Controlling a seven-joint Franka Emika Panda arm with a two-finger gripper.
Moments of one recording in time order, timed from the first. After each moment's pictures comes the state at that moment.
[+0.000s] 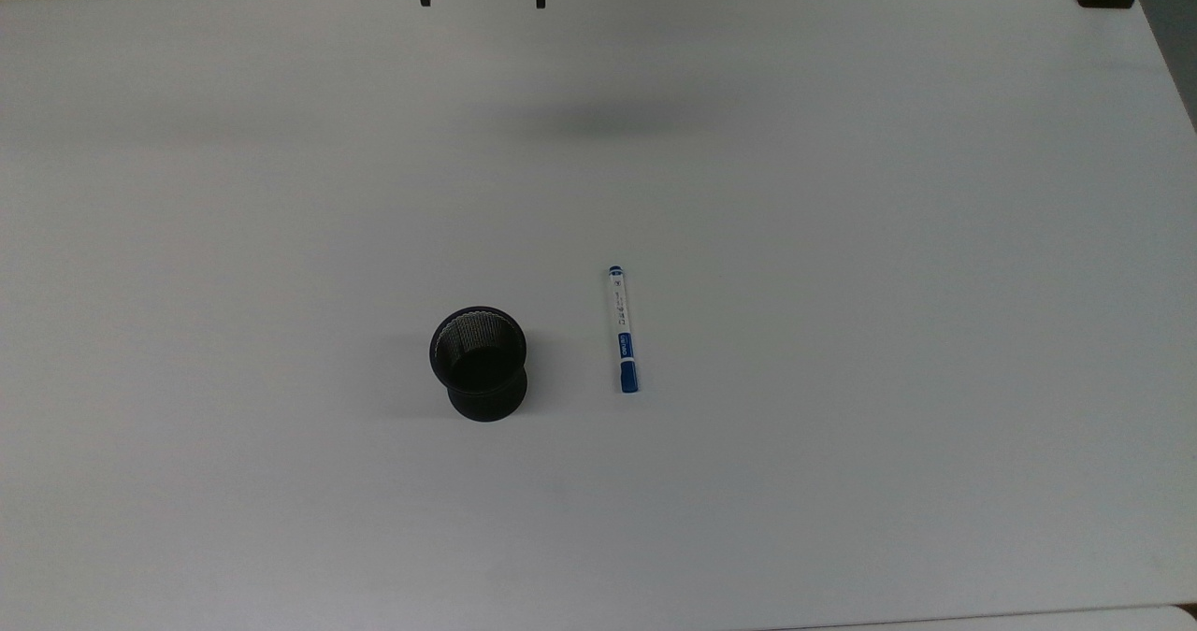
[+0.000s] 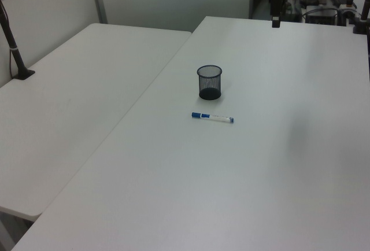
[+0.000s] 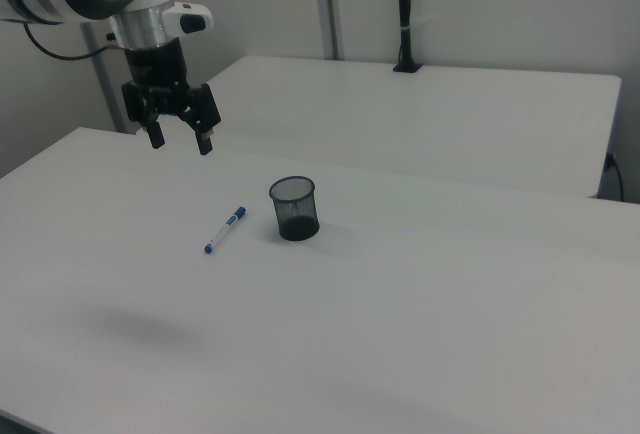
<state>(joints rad) -0.01 -0.01 0.07 -1.64 -0.05 1.60 0.00</state>
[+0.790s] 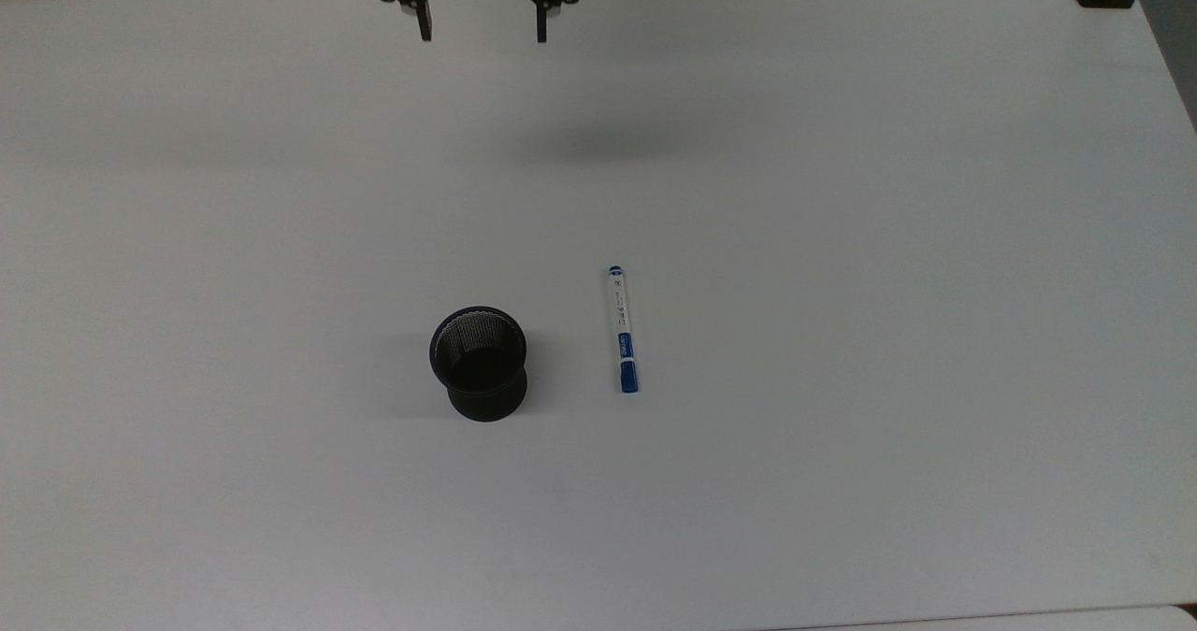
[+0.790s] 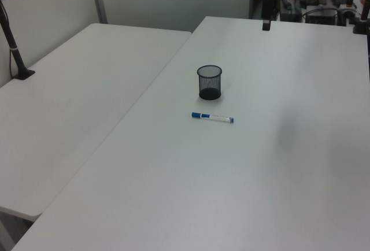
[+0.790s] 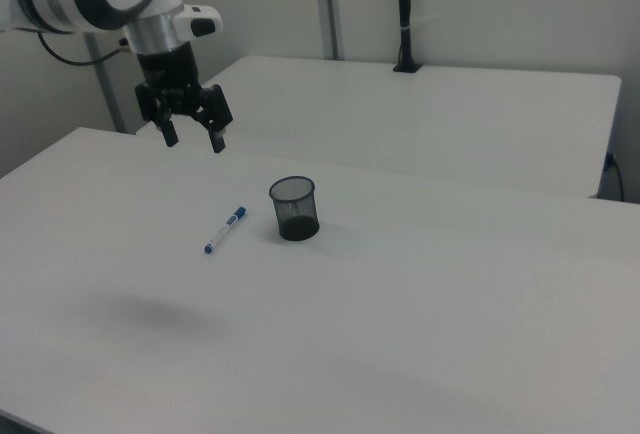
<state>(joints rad) -0.01 0.03 0.07 -1.64 -0.05 1.70 0.00</state>
